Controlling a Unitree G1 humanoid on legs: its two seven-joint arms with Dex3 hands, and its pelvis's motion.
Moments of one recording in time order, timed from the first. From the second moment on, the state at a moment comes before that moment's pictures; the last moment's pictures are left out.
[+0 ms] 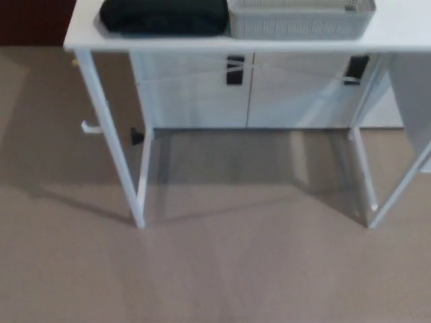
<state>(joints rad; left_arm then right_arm) 0.11 0.49 0.06 1.01 0.04 -0.34 -0.25 0.10 -0.37 0.10 1.10 -0.23 -0.48 -0.06</state>
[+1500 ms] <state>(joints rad) 0.20 0.52 0.02 0.97 0.07 -0.37 -0.21 0.23 -0.36 0.10 1.09 -0.23 -0.53 -0.07</state>
